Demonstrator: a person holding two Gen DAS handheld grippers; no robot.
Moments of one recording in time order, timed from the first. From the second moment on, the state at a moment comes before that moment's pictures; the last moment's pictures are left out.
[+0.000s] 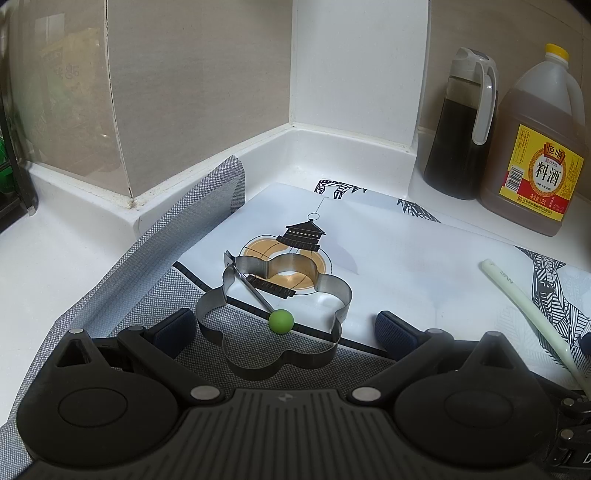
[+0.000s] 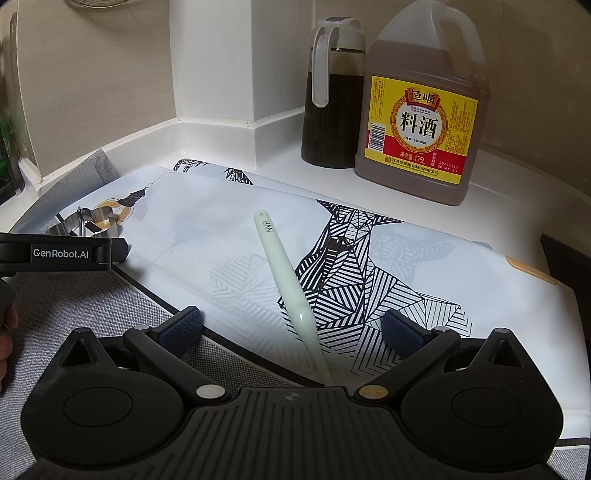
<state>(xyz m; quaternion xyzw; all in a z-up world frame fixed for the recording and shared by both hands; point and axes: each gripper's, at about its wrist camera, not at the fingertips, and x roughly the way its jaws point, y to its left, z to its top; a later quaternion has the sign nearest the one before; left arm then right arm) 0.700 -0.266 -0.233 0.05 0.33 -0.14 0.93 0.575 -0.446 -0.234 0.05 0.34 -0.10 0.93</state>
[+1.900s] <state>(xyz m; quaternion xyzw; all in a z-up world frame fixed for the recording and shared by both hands) 0.440 -0.134 -0.158 0.06 0.28 -0.11 0.95 0.482 -0.406 -0.191 0.09 0.22 -0.02 0.97</state>
